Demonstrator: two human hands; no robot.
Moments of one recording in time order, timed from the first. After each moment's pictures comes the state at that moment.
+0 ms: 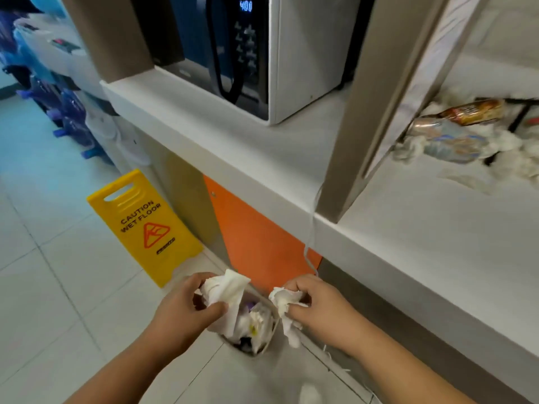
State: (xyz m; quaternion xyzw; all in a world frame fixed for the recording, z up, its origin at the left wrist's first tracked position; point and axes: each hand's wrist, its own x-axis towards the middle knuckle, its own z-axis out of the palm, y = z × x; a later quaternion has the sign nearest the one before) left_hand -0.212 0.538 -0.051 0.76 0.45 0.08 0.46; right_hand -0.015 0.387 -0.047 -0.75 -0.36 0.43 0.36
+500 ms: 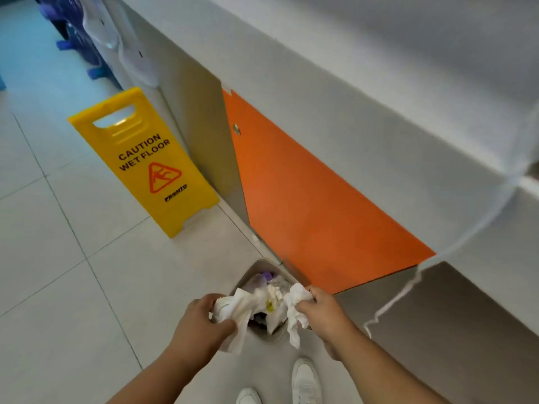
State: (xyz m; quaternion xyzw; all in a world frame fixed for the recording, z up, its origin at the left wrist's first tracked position) left_hand -0.219 0.568 -0.271 0.62 0.60 -0.02 0.51; right_hand -0.014 0.469 -0.300 -0.76 -0.14 0.56 0.32
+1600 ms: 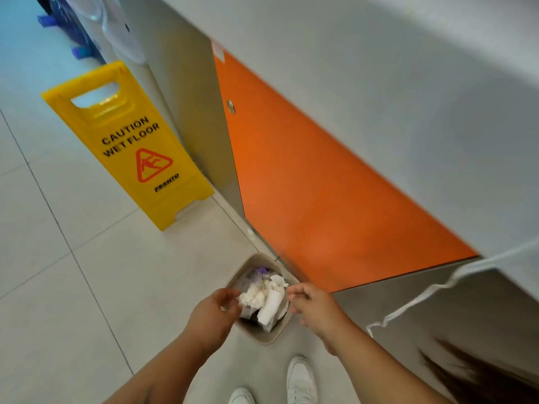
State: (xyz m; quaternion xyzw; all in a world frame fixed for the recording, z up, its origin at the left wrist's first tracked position) left_hand -0.192 0.575 -0.319 0.59 0.60 -0.04 0.54; right_hand -0.010 0.478 -0.343 -0.75 -0.14 0.56 0.32
